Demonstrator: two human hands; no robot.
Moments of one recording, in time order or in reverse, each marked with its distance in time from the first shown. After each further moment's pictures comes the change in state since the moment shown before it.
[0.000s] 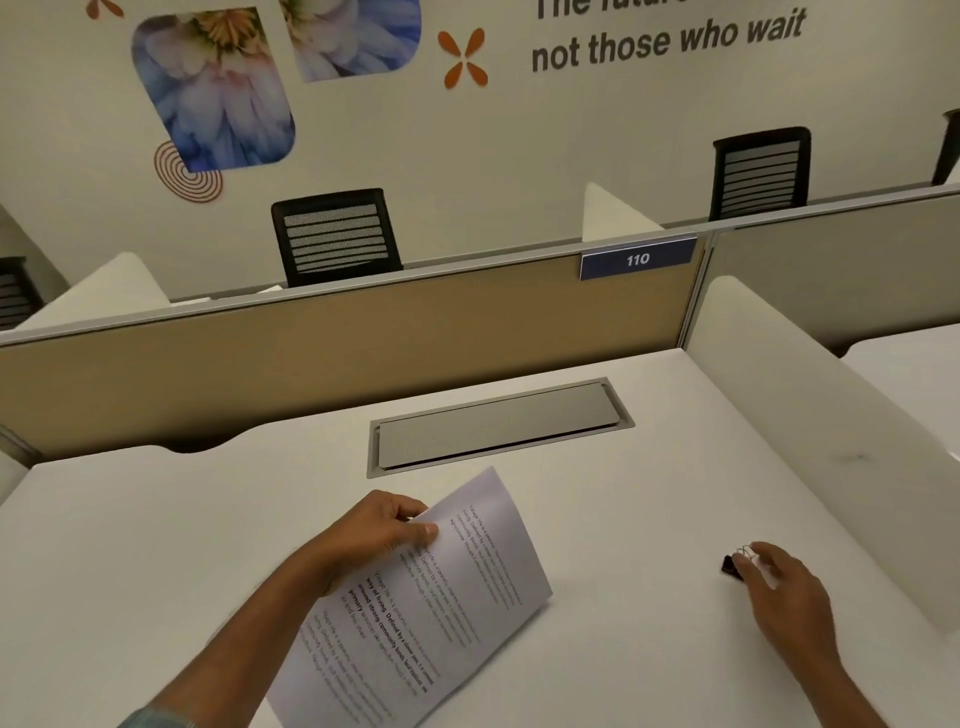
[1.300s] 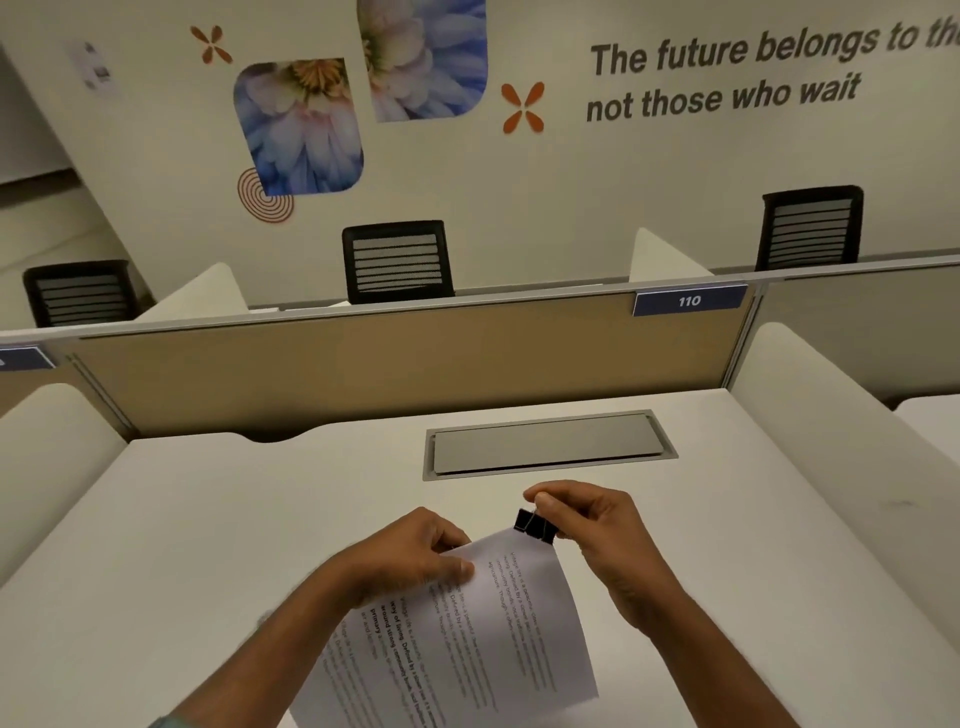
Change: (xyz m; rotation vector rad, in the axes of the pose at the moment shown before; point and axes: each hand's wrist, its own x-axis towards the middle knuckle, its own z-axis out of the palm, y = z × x) left_hand -0.087 0.005 -0.009 0.177 -0.083 0.029; right_hand -0.170 -0.267 0.019 0.578 -0.722 -0.288
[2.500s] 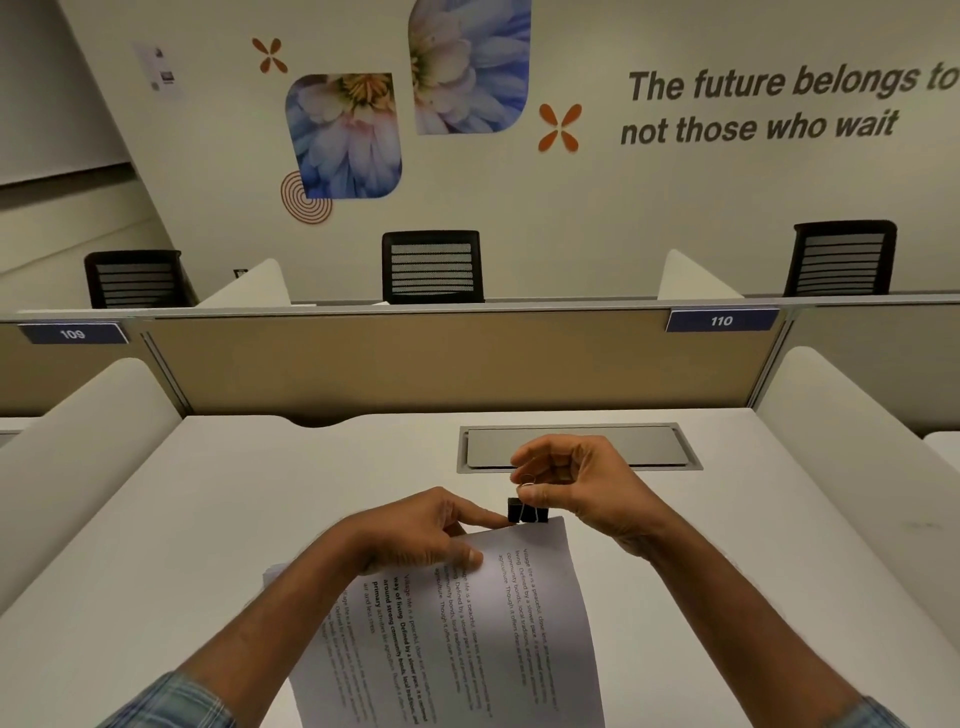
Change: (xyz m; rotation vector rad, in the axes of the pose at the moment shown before) left_hand -0.057 -0.007 -0.028 -0.060 -0.071 0.103; right_hand 0.003 -0.062 0.040 -0.178 -0.333 -0.094
